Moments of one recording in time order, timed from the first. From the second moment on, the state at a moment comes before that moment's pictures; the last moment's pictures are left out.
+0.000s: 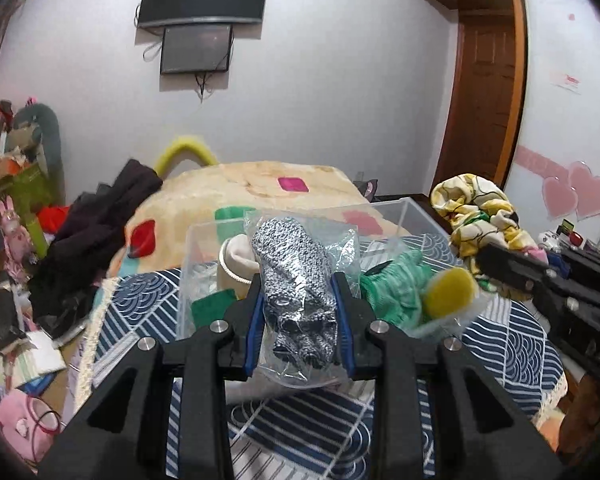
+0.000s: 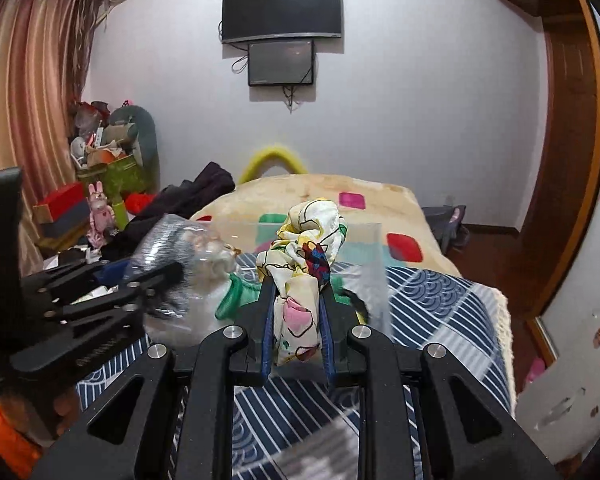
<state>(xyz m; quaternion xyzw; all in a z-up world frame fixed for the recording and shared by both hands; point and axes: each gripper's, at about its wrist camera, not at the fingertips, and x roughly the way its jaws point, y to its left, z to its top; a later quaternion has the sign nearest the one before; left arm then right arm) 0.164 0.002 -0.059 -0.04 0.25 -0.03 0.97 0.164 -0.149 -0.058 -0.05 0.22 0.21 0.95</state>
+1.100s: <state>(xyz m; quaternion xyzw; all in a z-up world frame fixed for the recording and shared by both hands) 0.160 0.012 -0.054 -0.06 0.25 -0.06 0.96 0.163 -0.155 -0.059 -0.05 0.22 0.21 0.95</state>
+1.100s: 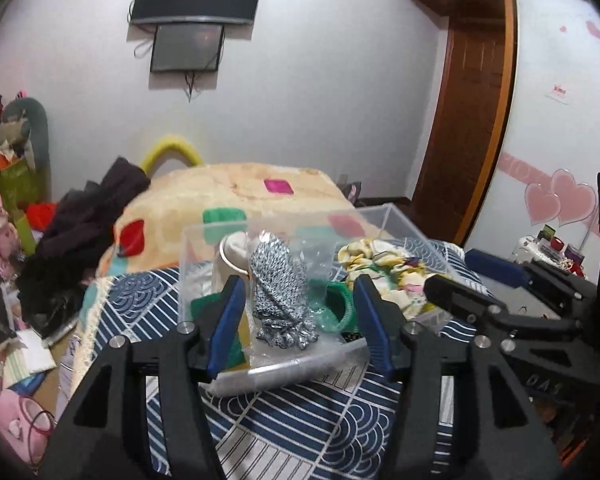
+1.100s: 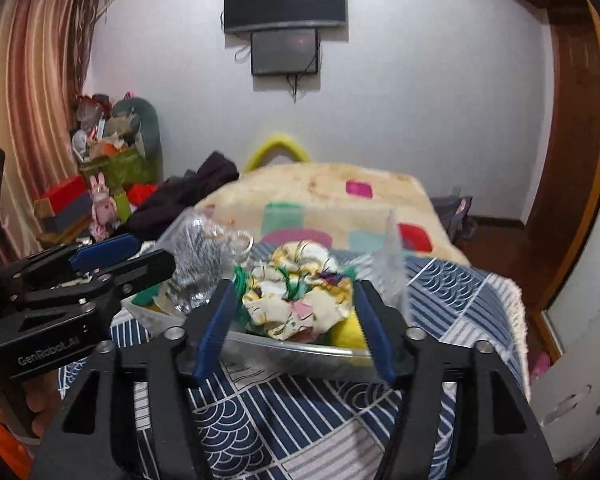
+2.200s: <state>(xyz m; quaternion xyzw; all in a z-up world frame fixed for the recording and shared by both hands) 0.026 -0.002 0.018 -0.04 0.11 -0.03 0.99 0.068 -0.183 -0.014 -0.03 0.09 0.20 0.98</state>
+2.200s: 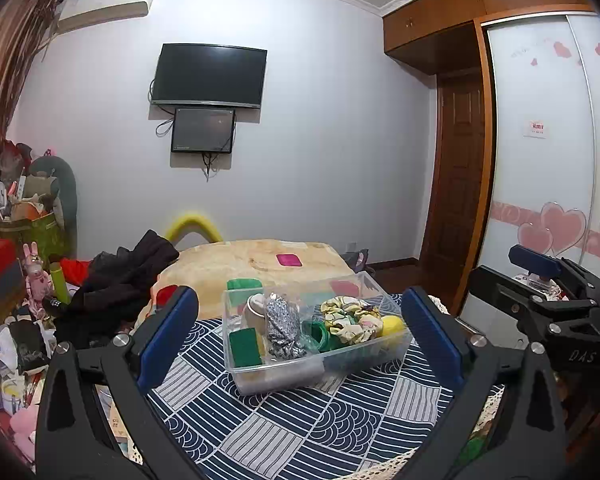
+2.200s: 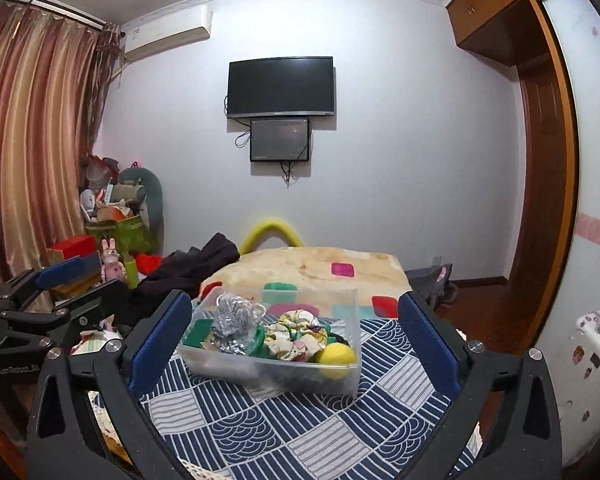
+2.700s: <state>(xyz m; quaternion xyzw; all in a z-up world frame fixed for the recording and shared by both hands) 0.029 -0.002 0.015 -0.04 0.11 -0.03 0.99 0.068 -0.186 -0.014 -0.02 0.10 0.20 0.98</state>
